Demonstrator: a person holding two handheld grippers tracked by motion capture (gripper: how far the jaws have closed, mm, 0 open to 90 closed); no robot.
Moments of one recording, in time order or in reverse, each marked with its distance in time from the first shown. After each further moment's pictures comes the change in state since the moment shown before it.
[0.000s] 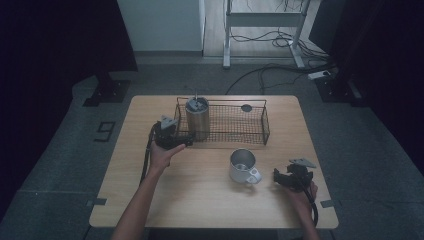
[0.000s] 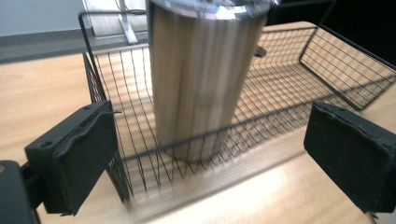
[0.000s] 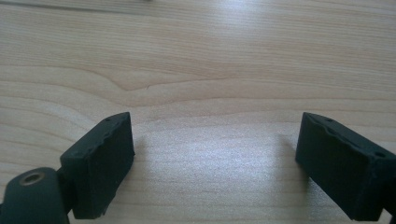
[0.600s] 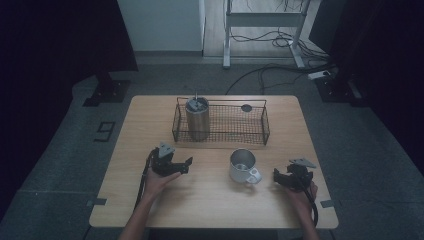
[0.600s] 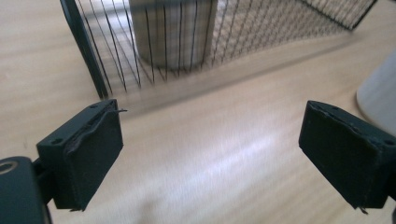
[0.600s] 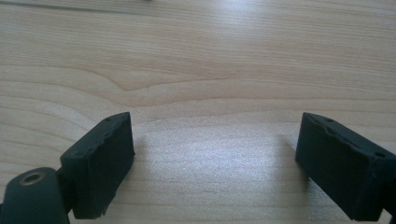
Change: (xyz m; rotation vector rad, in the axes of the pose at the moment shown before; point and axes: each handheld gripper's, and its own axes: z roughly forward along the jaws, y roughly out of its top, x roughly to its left) left arm -0.009 -0.081 -0.019 0.094 -0.035 0.048; right arm 0.000 0.000 0.000 -0.002 0.000 0.001
